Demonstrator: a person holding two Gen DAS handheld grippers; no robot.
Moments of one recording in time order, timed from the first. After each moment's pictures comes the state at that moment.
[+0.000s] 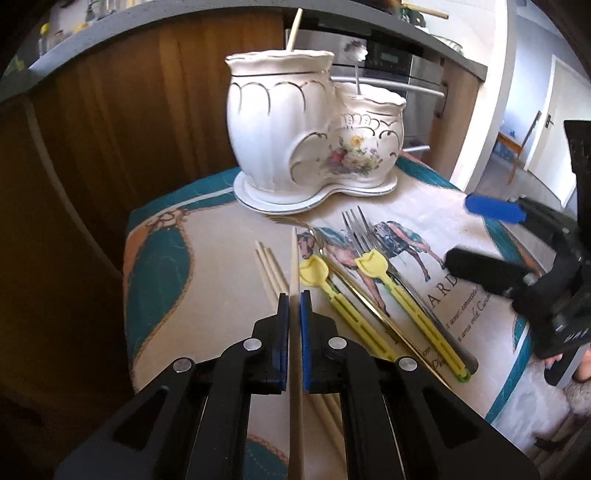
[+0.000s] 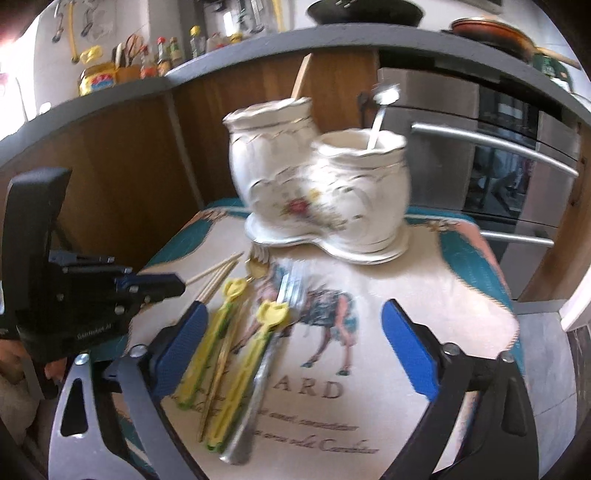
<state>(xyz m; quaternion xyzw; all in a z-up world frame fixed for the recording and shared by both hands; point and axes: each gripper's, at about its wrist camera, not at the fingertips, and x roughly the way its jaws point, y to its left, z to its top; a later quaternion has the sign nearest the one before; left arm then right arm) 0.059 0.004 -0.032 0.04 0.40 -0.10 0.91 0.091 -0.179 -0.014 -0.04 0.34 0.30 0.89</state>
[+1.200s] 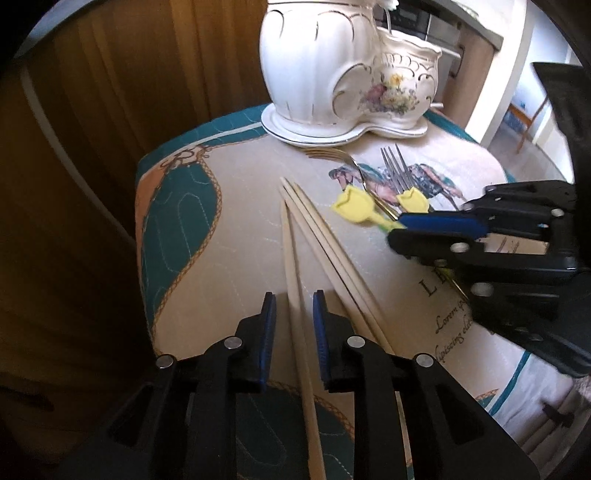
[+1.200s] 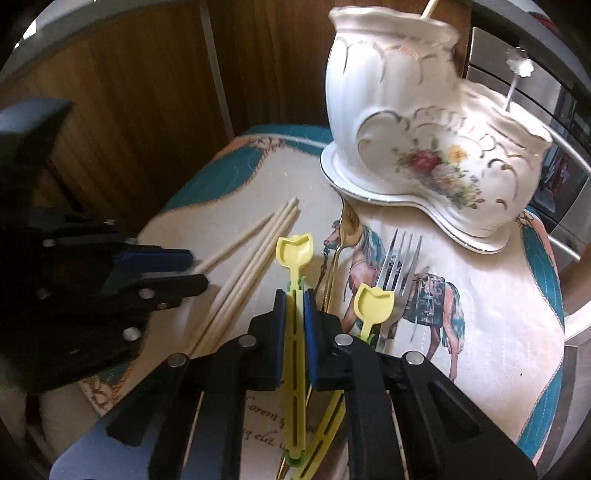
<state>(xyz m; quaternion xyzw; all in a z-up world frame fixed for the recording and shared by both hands) 0.064 0.026 -0.057 0.06 0.50 -0.10 0.86 0.099 -0.094 -0.038 -0.12 0.43 0.32 0.83</state>
